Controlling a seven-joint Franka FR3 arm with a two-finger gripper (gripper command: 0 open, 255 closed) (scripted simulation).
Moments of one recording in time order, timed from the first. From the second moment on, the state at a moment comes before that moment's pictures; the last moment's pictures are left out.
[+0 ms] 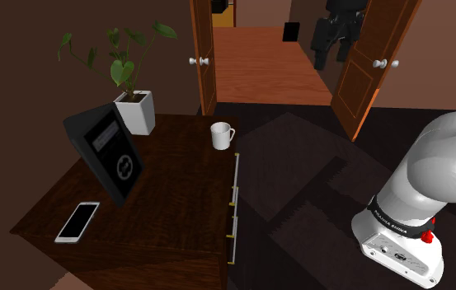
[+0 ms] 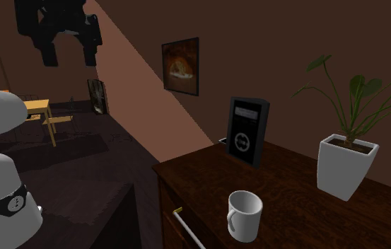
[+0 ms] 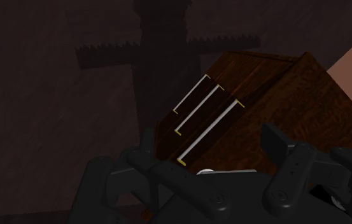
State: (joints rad) arm 0.02 -0.82 0.02 -2.33 0.03 1.47 0.13
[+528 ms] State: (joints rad) arm 0.02 -0.67 0.06 -2.37 0.04 1.66 0.16
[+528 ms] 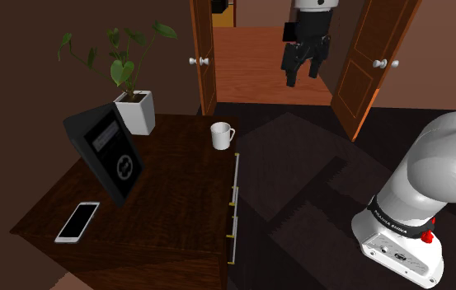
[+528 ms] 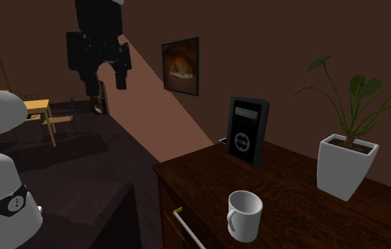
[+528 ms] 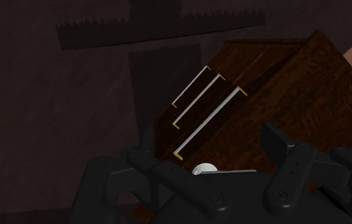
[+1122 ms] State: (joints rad) arm 0.02 -0.37 0.11 -2.34 0.03 1.93 0.22
